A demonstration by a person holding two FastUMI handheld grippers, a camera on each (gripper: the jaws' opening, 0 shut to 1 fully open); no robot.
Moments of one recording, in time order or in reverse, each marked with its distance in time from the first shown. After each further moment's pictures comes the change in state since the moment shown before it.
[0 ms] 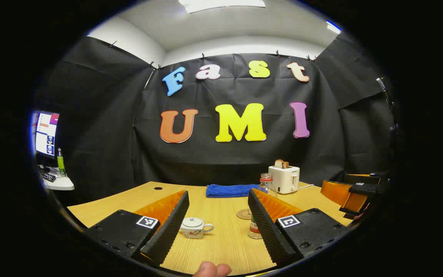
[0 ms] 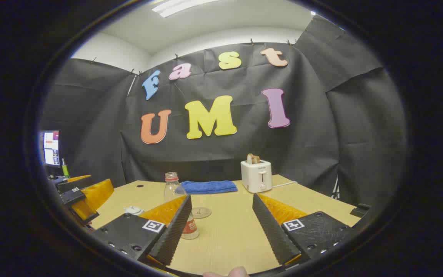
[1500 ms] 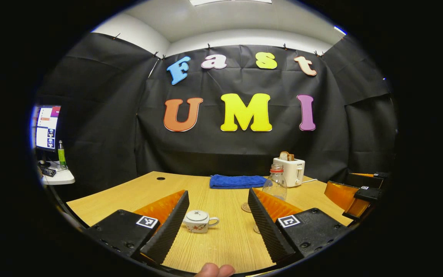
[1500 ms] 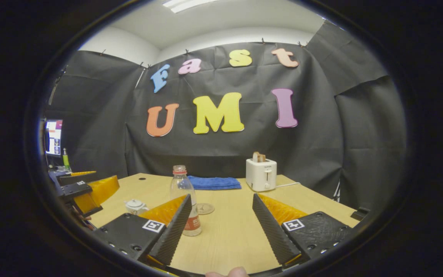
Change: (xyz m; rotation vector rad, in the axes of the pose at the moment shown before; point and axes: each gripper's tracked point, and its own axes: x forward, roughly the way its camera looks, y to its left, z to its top) left arm 0.006 0.016 -0.020 -0.030 0.080 0.029; right arm 0.002 0.016 -0.012 -0.054 0.028 0.028
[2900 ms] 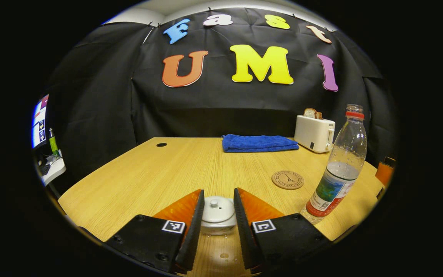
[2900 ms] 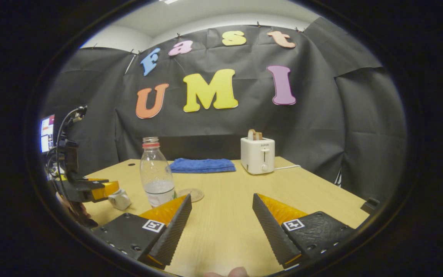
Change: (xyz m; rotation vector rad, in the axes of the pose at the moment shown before) left arm 0.105 0.047 -0.109 0.037 0.328 0.040; right arm 0.055 -0.024 -0.051 0.016 0.137 -0.034
